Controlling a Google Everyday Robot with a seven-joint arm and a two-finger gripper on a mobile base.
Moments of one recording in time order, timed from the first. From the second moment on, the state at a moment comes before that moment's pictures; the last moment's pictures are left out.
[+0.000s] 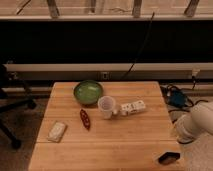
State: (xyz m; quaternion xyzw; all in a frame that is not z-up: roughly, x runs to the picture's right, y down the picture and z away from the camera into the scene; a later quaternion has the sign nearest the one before) arm 0.330 0.225 0.668 -0.27 -0.01 0.10 0.96
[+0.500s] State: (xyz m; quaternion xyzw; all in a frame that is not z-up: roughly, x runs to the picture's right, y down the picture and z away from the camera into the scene) arm 0.333 0.266 0.672 -0.32 -0.02 0.10 0.94
